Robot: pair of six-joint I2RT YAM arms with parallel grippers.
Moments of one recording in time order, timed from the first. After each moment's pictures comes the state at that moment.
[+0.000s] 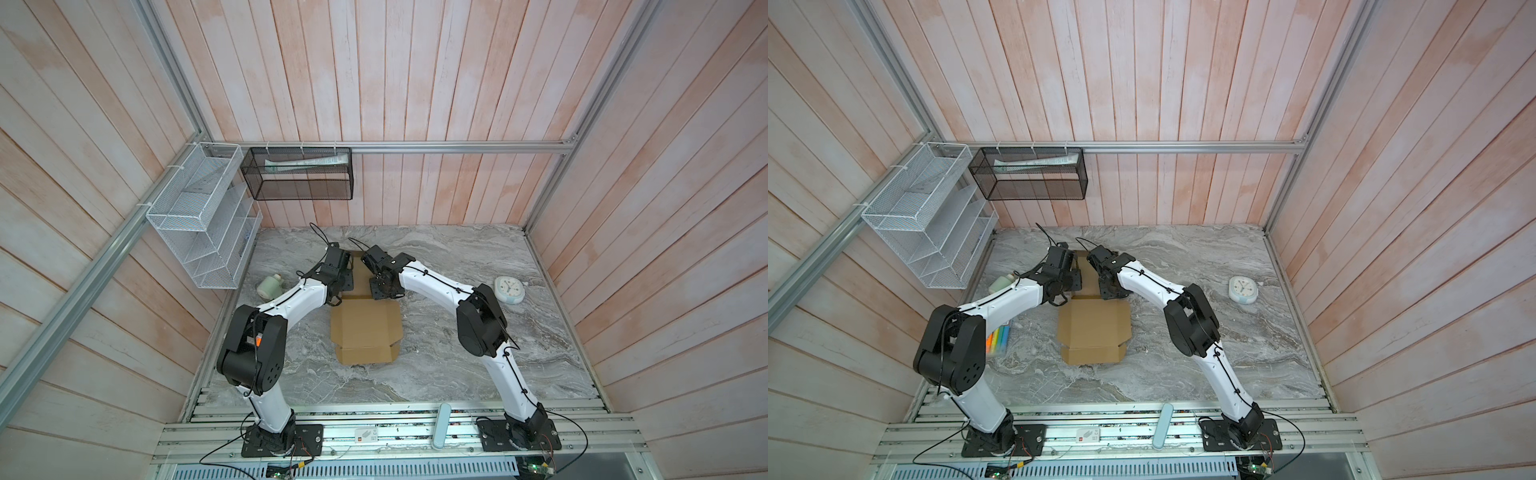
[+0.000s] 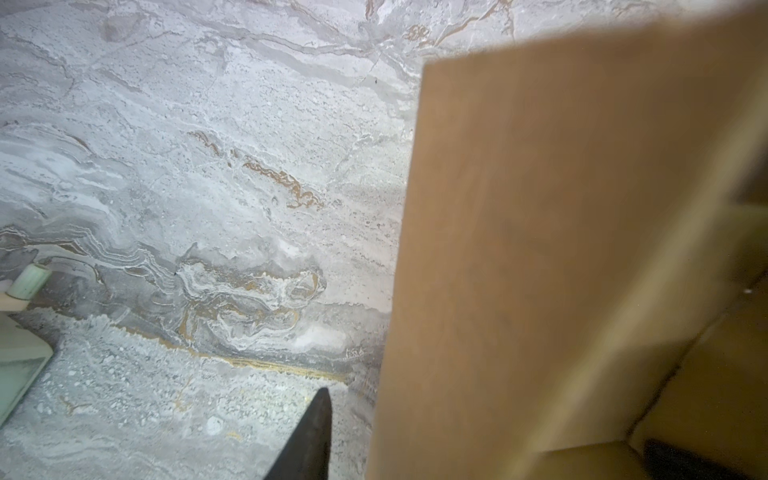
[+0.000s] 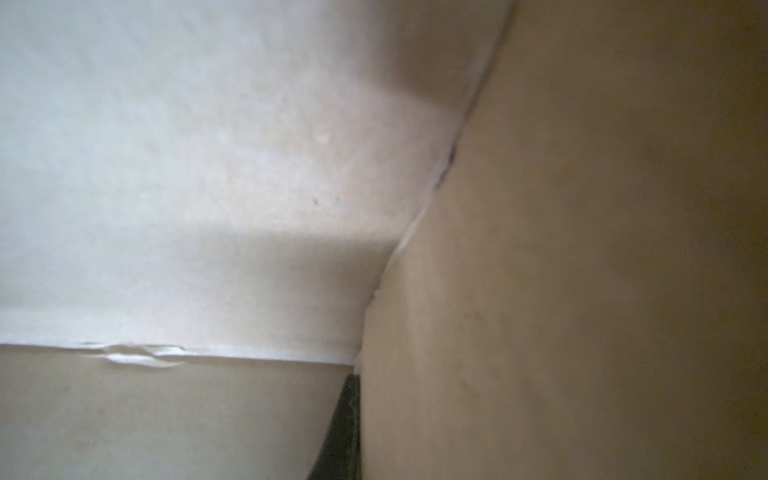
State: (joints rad) left arm -0.35 1.74 1.20 -0.30 -0.22 -0.31; right arm 0.80 2.34 2.05 -0.92 0.18 0.52
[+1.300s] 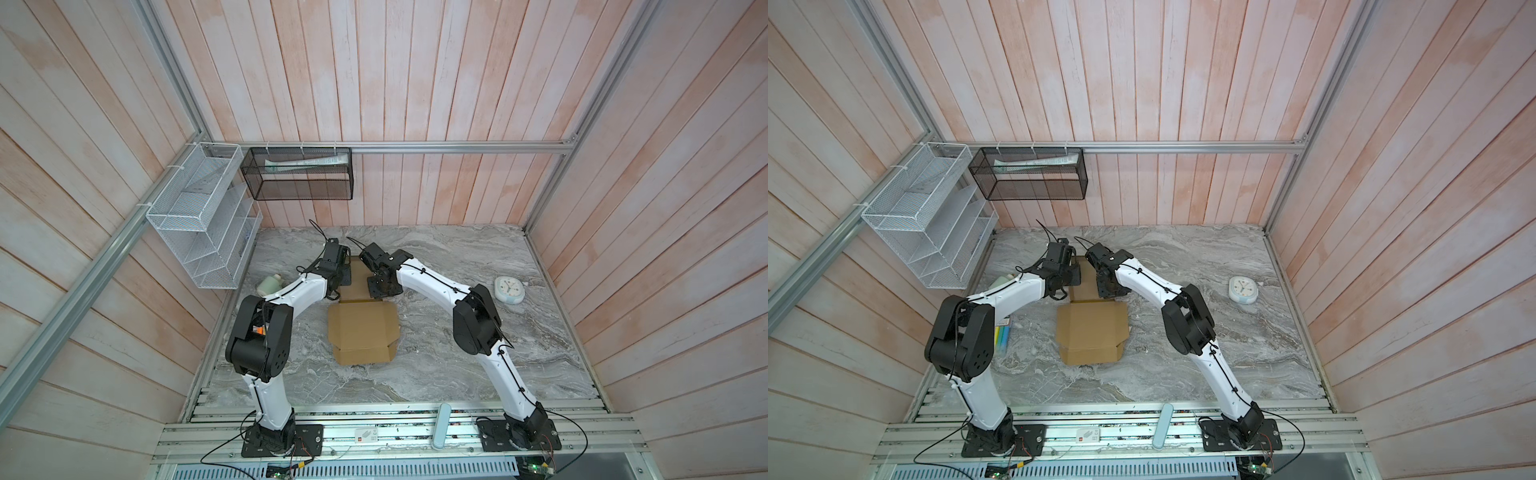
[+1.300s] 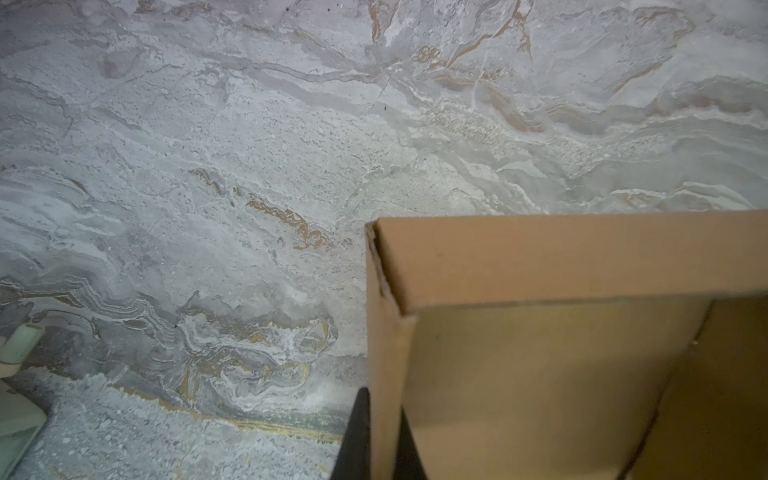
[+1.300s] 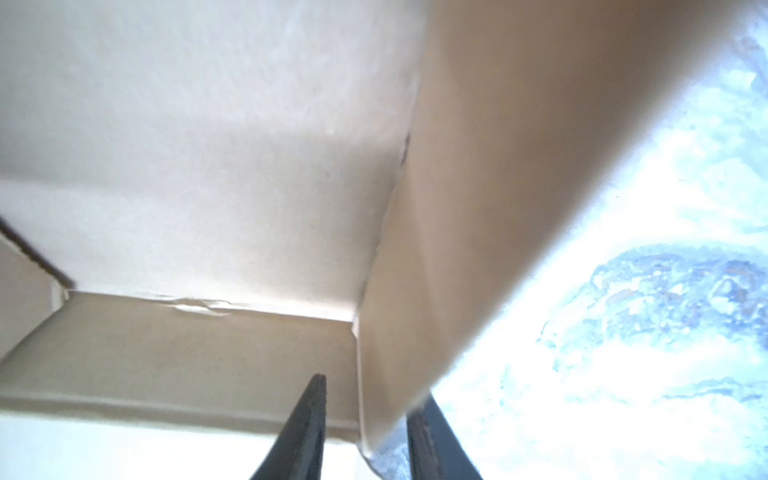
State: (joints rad) left arm -0.31 1.85 1.25 -0.25 -0.21 -0.25; right arm 0.80 2.39 2.17 -1.01 0.13 0.53
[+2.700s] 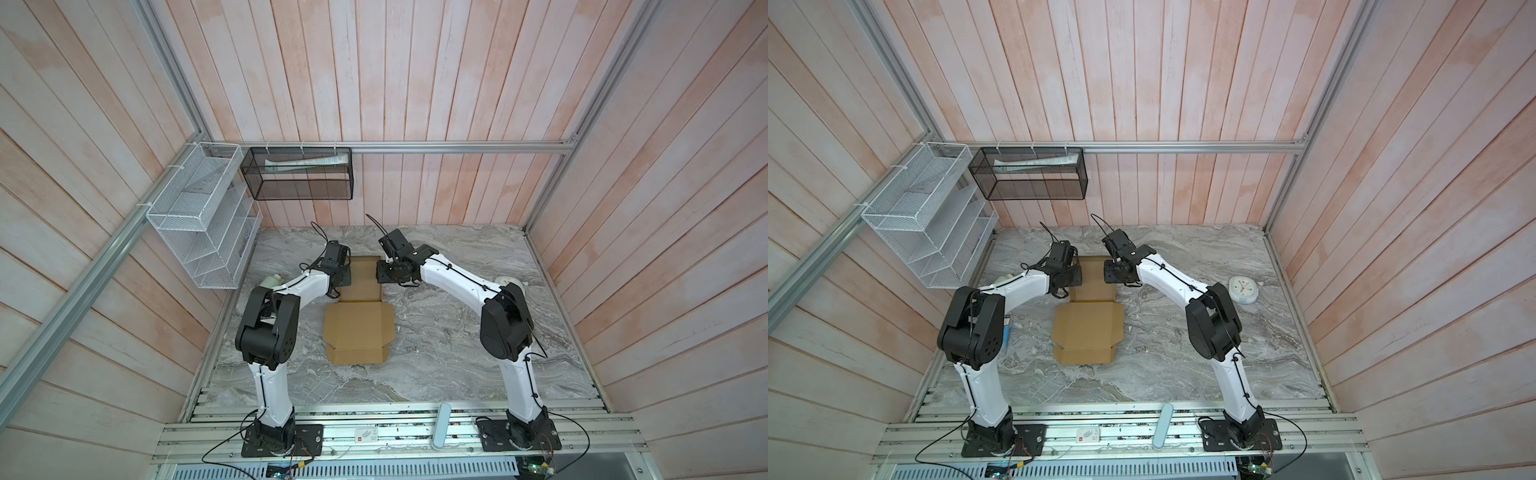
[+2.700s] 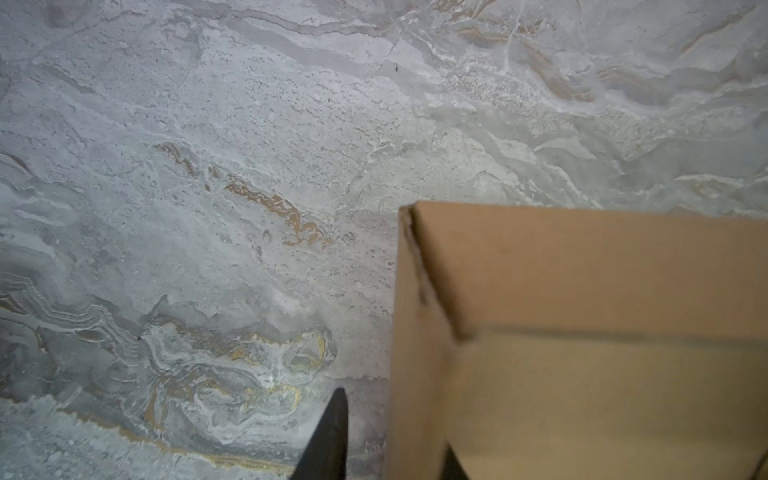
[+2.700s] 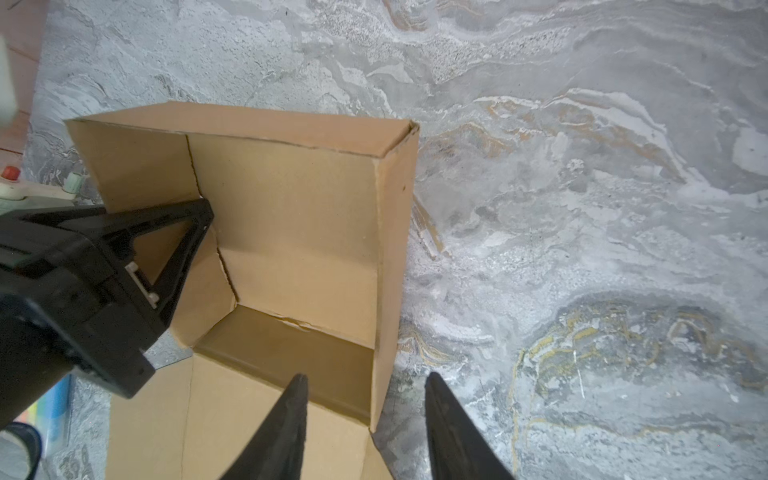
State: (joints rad) left arm -0.29 1.96 1.31 -0.27 -0.19 -0.25; right arm 0.72 2.15 1.90 -0.71 0.02 0.56
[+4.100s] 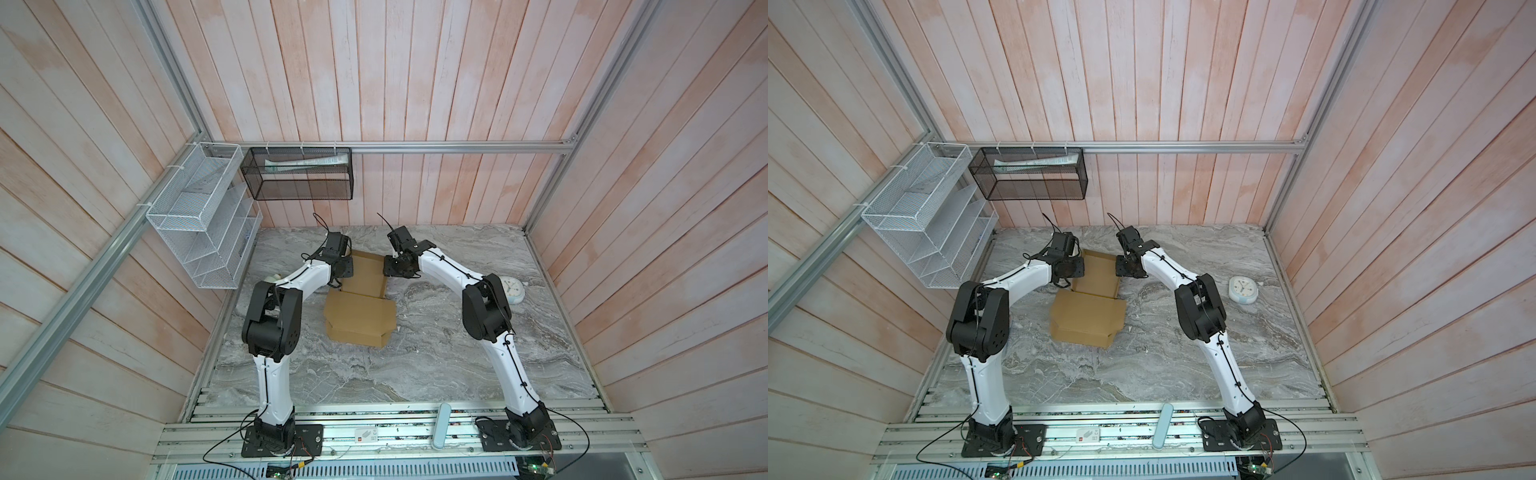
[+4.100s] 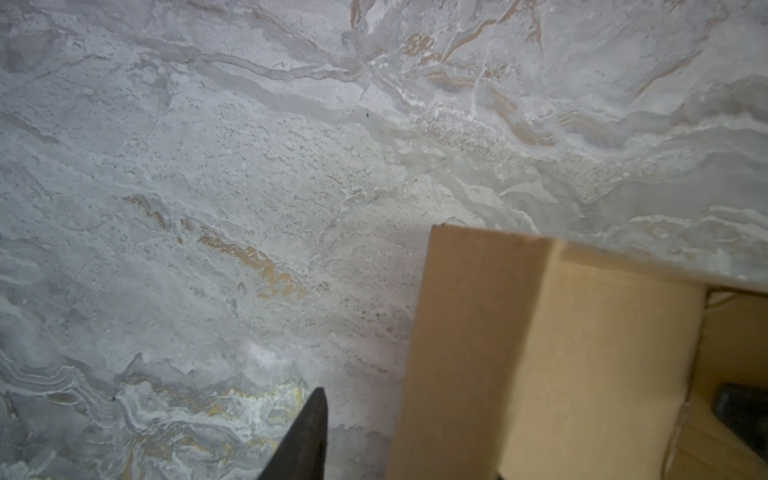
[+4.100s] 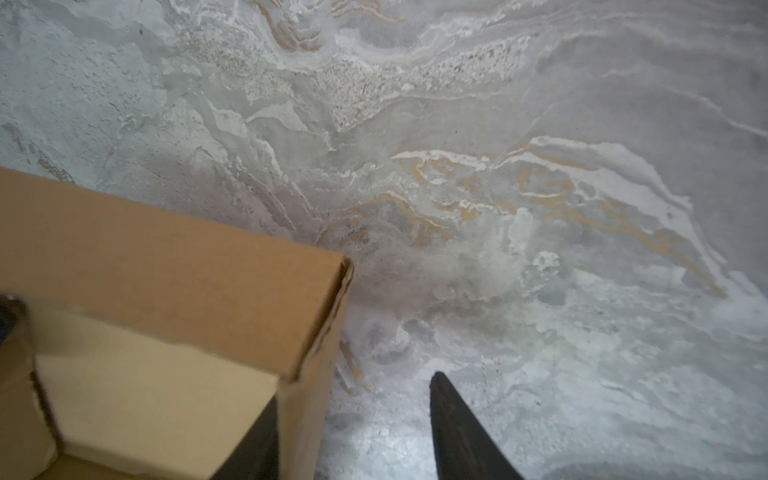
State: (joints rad) left arm -0.28 2.02 1.49 -0.36 -0.12 -0.24; right arm 0.59 2.44 2.13 -0.72 -0.05 0.51
